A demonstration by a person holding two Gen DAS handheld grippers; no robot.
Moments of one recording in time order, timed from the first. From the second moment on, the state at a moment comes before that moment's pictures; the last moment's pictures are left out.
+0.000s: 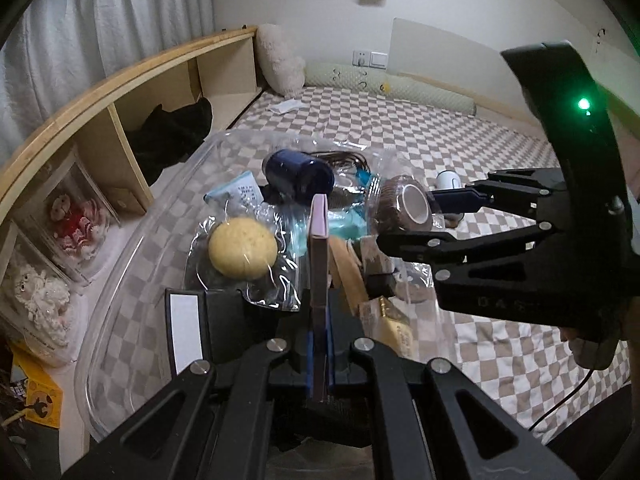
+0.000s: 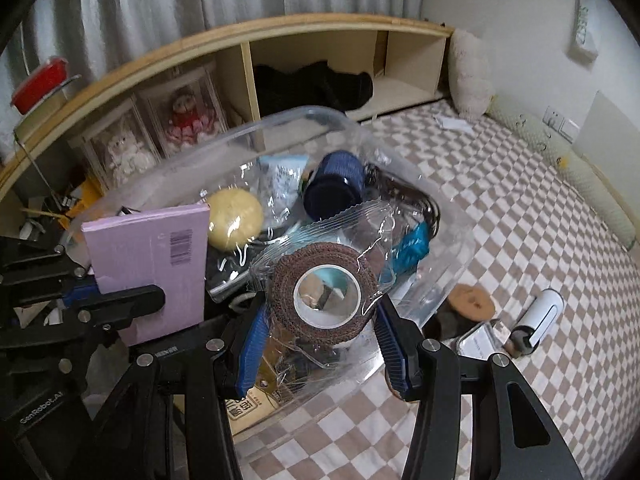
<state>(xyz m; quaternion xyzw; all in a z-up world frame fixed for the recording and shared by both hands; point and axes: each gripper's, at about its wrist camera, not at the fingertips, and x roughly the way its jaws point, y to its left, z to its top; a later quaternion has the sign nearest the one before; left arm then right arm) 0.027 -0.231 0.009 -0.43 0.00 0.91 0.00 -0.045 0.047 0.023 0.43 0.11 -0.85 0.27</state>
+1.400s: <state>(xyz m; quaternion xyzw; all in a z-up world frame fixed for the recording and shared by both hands) 0.009 -0.240 -0.005 -0.43 0.01 0.90 0.00 -0.062 0.050 -0.007 0.44 0.10 -0.86 0.24</state>
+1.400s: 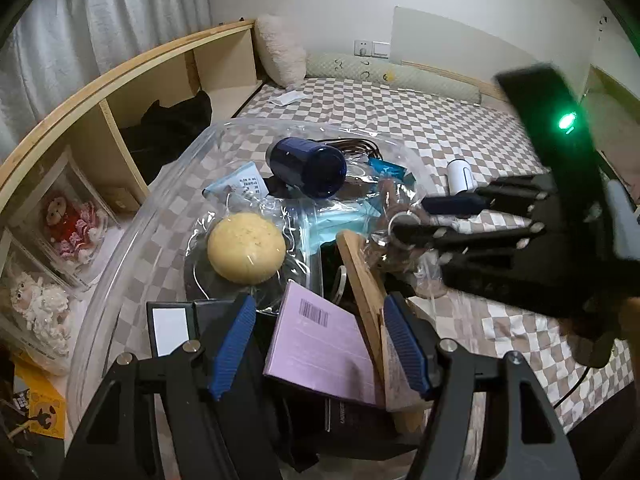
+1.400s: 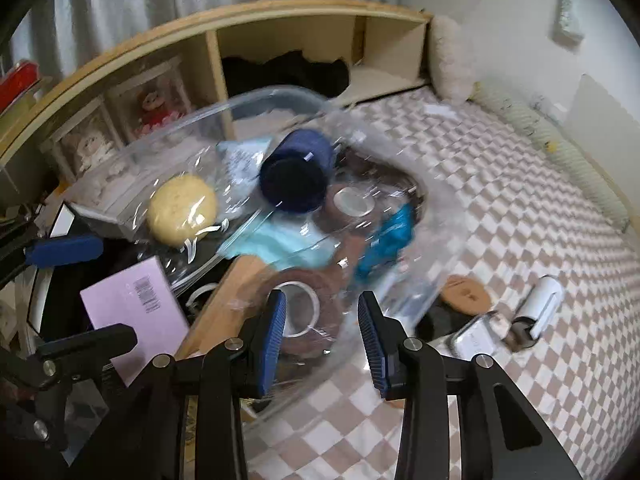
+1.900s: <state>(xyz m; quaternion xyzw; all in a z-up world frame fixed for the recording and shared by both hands) 0.022 -0.244 0.001 -0.42 -0.01 0.91 0.00 -0.057 0.050 -0.010 0.46 0.10 -0.85 0.24</state>
